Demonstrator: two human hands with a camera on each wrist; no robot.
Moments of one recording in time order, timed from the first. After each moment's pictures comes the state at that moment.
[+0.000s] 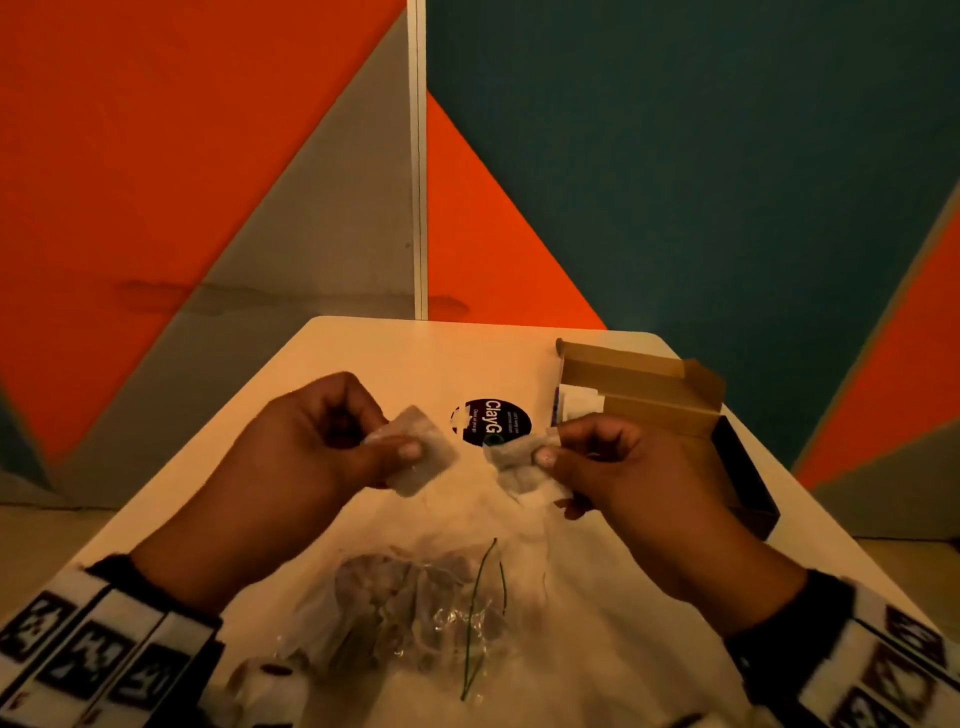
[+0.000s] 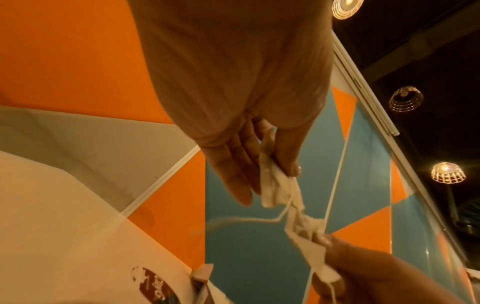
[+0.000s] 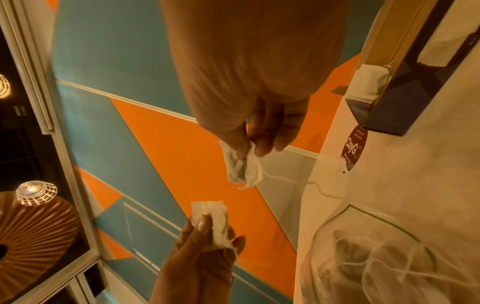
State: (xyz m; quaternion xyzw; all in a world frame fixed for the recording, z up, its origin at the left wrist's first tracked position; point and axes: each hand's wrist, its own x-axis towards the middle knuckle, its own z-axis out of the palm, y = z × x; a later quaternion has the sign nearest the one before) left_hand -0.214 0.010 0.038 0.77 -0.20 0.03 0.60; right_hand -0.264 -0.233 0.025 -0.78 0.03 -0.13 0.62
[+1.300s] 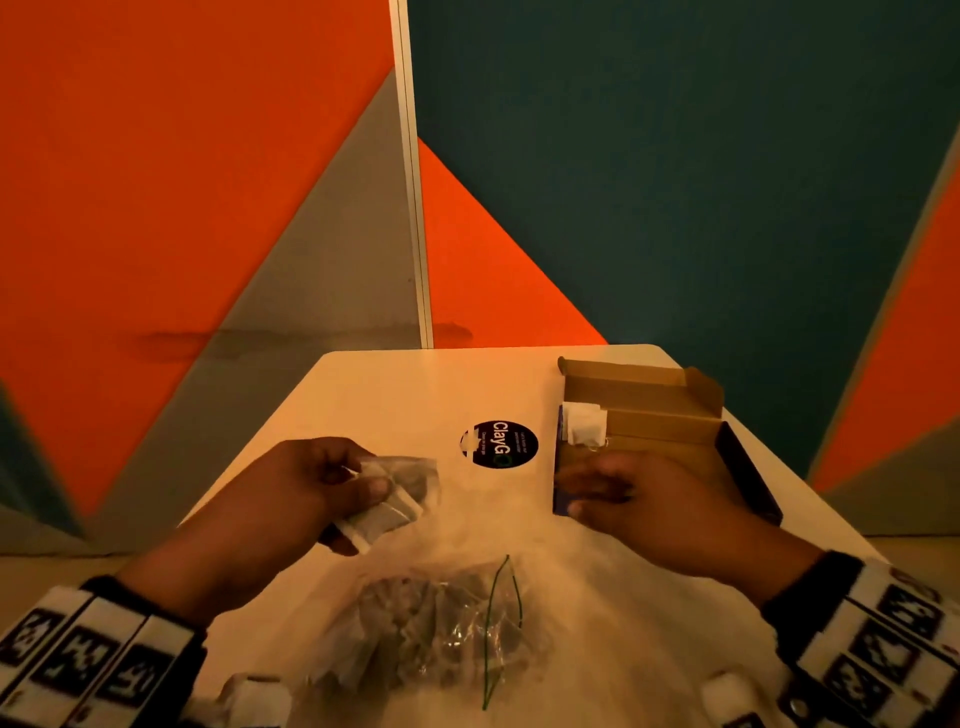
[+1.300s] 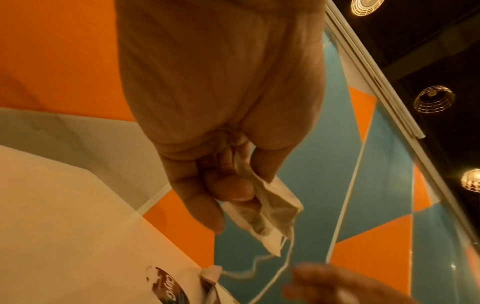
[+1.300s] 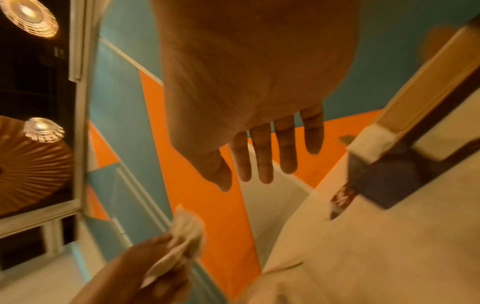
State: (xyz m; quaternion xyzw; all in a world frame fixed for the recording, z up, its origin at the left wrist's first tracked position) left_hand -0.209 0.033 0.047 0.84 -0.14 -0.08 0.52; right_hand -0.268 -0.267 0.027 -0.93 -0.03 -0.04 0.36
